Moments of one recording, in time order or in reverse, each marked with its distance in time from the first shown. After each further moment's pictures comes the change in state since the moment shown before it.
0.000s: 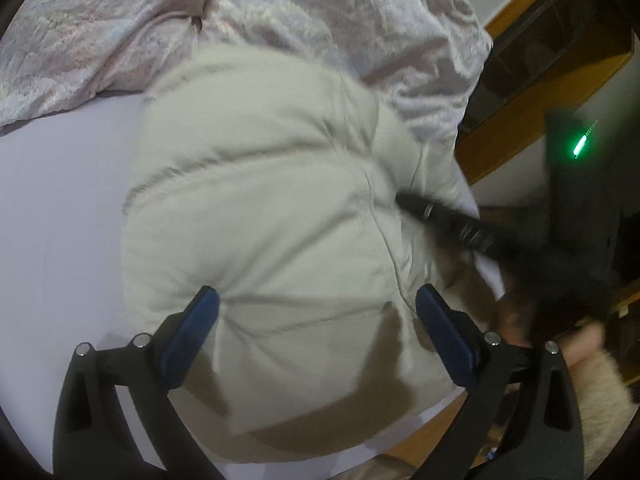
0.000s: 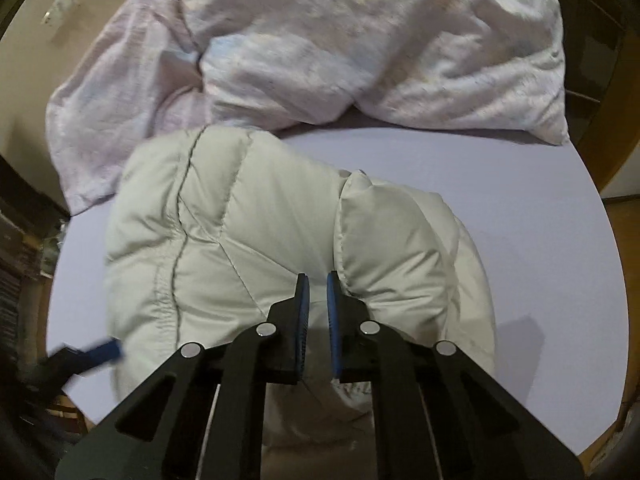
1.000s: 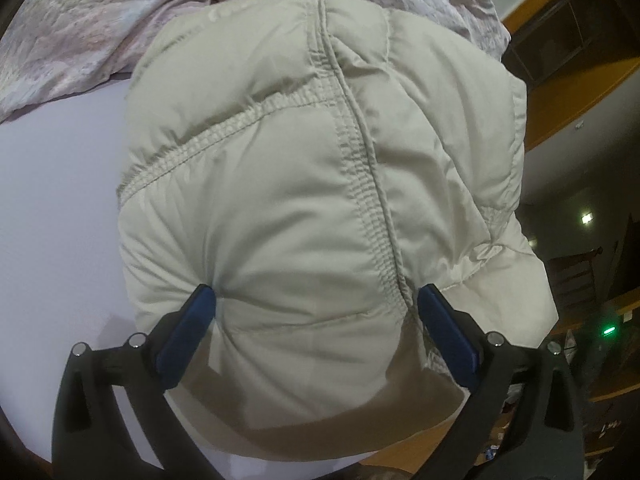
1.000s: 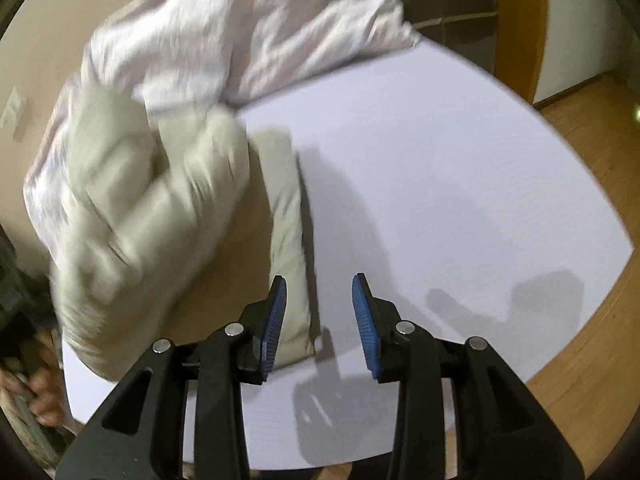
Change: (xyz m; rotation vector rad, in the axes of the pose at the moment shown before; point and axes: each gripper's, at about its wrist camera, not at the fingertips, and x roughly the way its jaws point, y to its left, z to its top) left arm 0.025 0.000 -0.014 -0.005 0.065 0.040; right arm -0.085 -0.109 -0.135 0.372 -0.121 -0.038
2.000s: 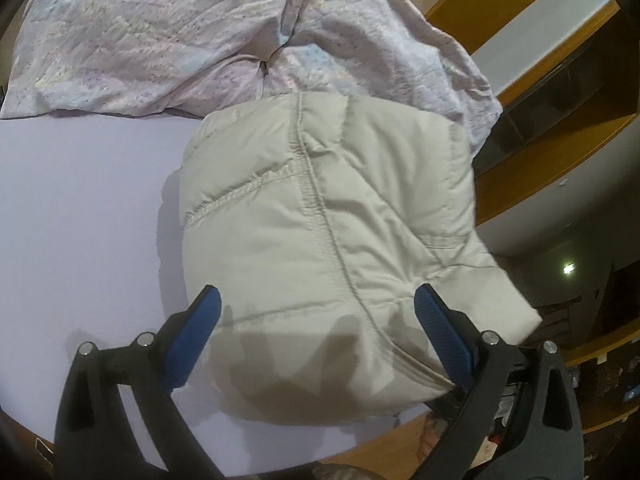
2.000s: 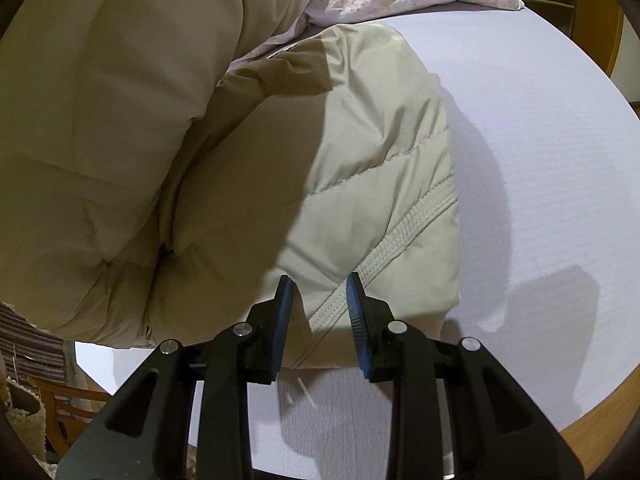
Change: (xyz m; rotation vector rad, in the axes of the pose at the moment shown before) left arm -0.097 0.044 0.015 -0.122 -0.141 -0.060; right arm 0.088 0.083 -0.031 -0.146 0.210 0.141
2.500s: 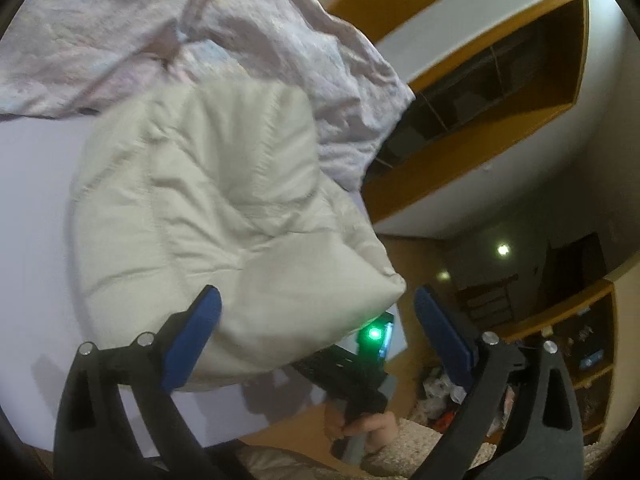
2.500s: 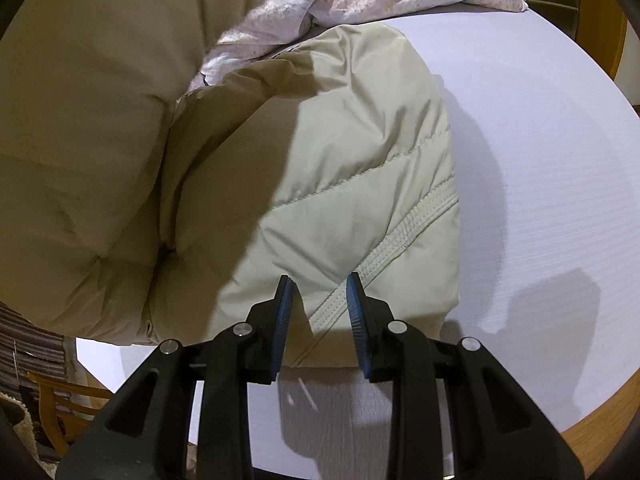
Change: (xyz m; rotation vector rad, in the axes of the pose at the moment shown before) left arm -0.037 -0.064 -0.013 0.044 0.001 -0.267; right arm -0.004 0.000 -0.003 -0.006 -0.002 0.009
